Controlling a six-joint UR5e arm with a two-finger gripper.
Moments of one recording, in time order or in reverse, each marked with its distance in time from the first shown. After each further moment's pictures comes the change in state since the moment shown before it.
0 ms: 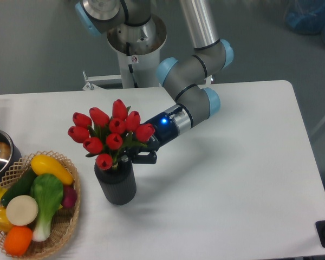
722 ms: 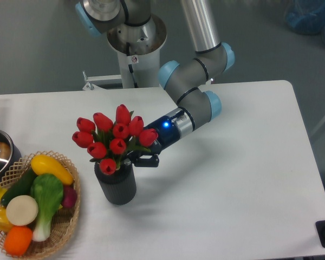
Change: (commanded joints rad) arm 0.002 -0.023 0.008 0.000 0.000 0.002
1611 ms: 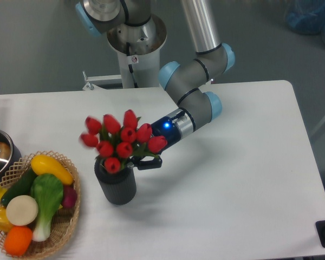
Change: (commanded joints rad) arm 0.006 0.000 -0.003 0.002 0.000 0.015
